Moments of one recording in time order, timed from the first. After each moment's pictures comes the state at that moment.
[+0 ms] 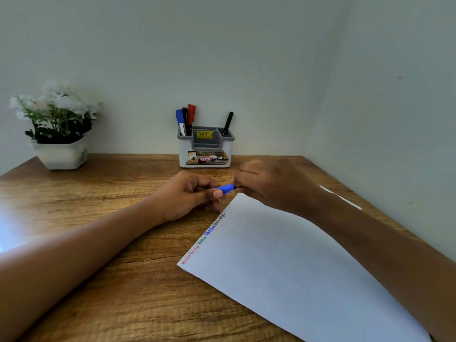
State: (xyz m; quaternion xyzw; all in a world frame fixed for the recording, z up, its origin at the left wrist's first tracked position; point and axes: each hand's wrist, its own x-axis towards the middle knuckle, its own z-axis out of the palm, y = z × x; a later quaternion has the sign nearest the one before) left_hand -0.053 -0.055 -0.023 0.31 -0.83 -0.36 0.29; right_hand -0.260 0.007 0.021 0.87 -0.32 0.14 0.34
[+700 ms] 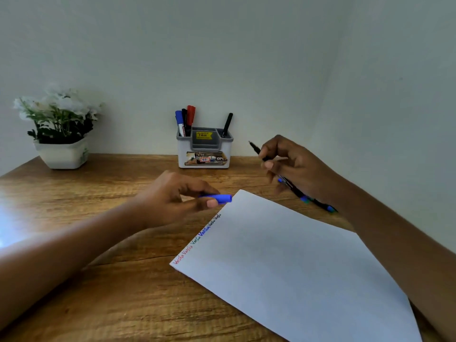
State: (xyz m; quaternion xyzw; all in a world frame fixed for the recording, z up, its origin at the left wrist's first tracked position) left_hand -0.039 -0.031 -0.009 0.23 -0.92 -0.15 0.29; right_hand -0.298 0.017 0.031 0.73 -0.48 0.41 -0.25
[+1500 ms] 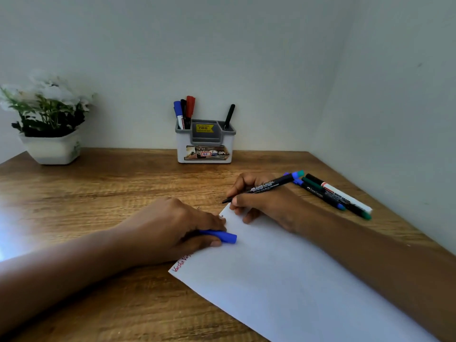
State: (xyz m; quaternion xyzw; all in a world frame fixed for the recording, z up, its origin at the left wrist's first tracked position) left_hand -0.029 -0.019 -0.036 0.18 -0.96 -0.03 0.20; right_hand -0.248 -0.004 -0.021 0.63 -0.50 0.41 -0.43
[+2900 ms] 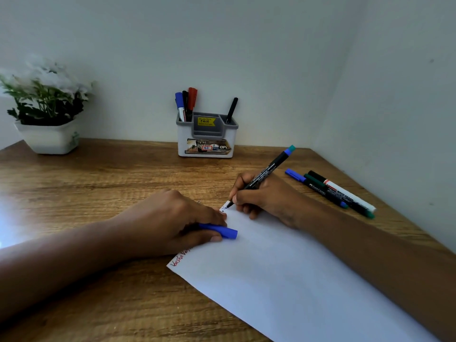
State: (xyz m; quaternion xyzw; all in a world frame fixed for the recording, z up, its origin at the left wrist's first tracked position) left_hand -0.030 -0.016 -0.031 0.19 -0.96 -0.06 0.17; right_hand -0.248 -0.009 -0.023 0.65 -0.53 0.37 -0.40
